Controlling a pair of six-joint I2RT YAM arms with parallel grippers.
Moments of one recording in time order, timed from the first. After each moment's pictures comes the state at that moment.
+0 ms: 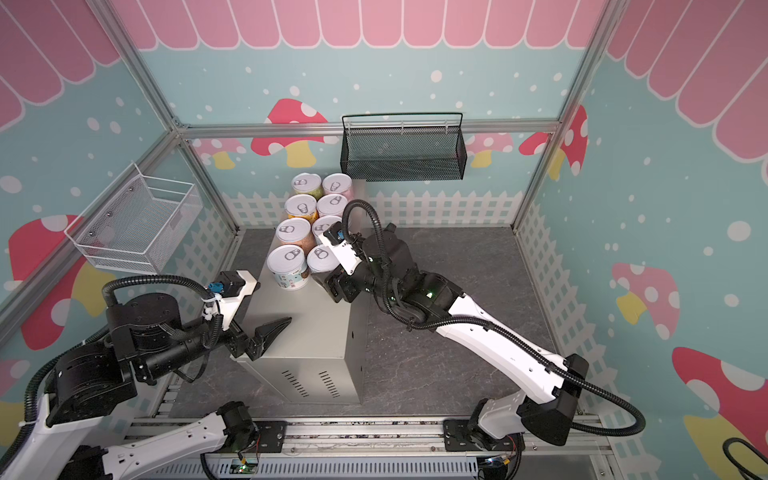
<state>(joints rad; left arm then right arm) -0.87 0.77 1.41 -1.01 -0.16 0.08 0.94 1.39 1.55 -0.43 -0.05 -0.04</state>
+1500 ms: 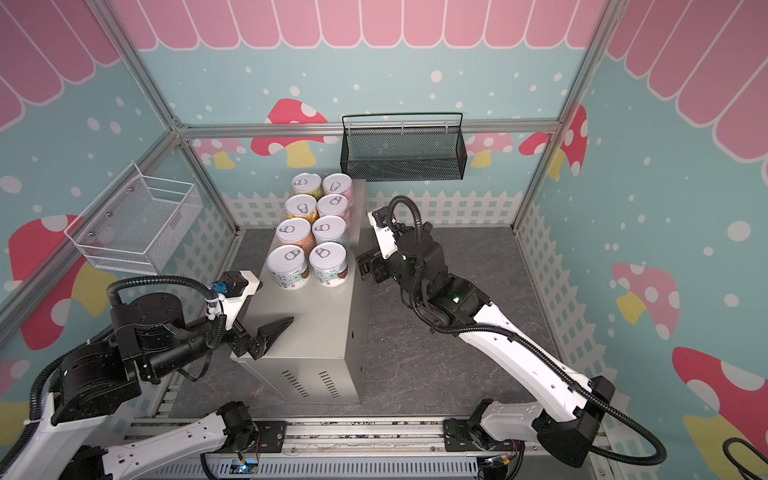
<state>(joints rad) -0.87 0.77 1.39 -0.99 -0.16 0.09 0.81 1.26 1.42 -0.35 0.21 0.00</state>
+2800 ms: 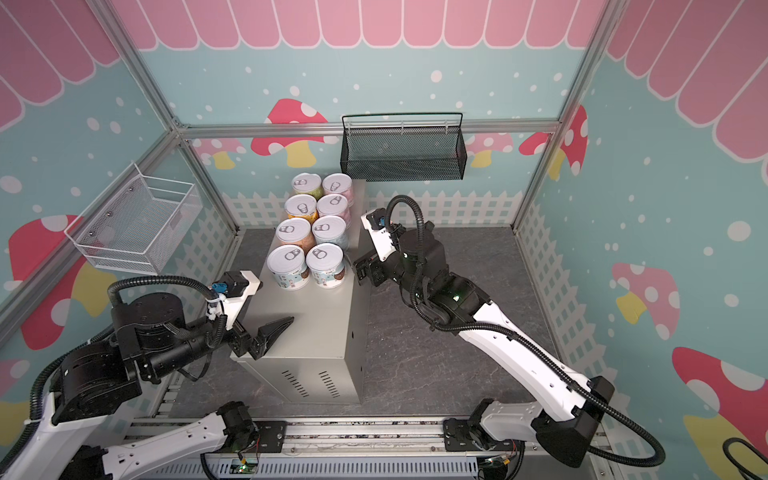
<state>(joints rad) -0.87 0.77 1.39 -0.99 -0.16 0.09 0.80 1.26 1.41 -0.34 0.06 -0.01</state>
